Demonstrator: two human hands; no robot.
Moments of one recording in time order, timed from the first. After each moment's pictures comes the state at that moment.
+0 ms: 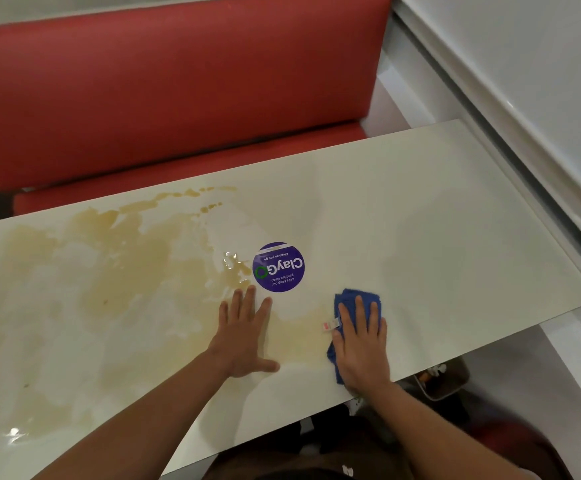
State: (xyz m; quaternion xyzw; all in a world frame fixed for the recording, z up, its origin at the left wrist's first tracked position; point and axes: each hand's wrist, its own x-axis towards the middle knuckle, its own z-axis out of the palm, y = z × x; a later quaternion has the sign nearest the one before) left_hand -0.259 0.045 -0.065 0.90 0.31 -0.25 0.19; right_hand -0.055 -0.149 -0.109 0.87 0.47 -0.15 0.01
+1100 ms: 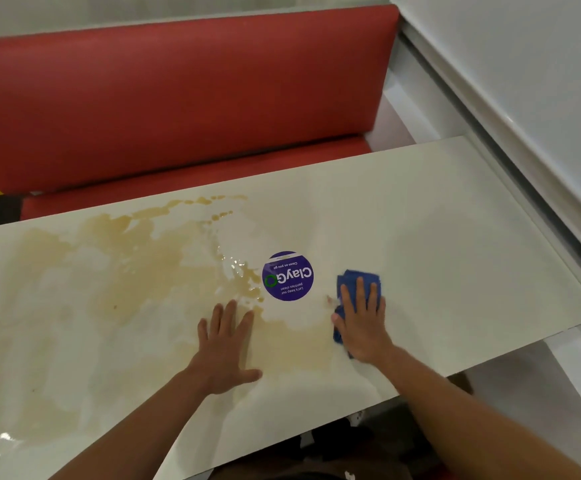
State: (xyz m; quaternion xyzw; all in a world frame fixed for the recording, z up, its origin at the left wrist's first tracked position) left_hand -0.310 0.060 -0.068 0.87 0.36 -0.23 0.23; right_hand -0.017 -0.089 -0.113 0.85 0.49 -0.18 0.04
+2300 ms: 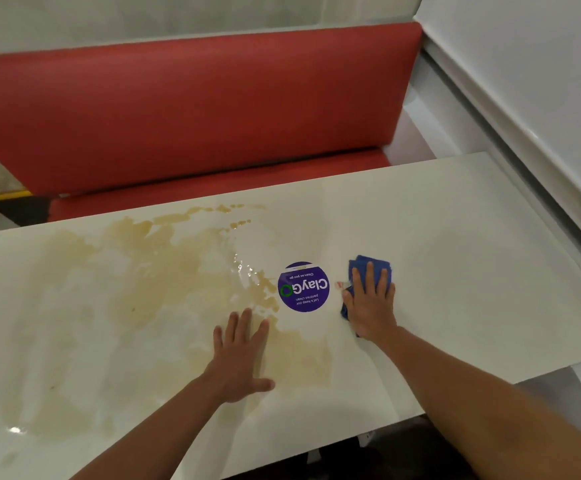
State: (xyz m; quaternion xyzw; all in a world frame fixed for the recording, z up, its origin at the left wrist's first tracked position) left_hand -0.306 0.061 -0.064 0.87 0.36 -0.25 0.24; right_hand 0.004 -0.020 -0.107 0.88 0.47 -0.11 0.01
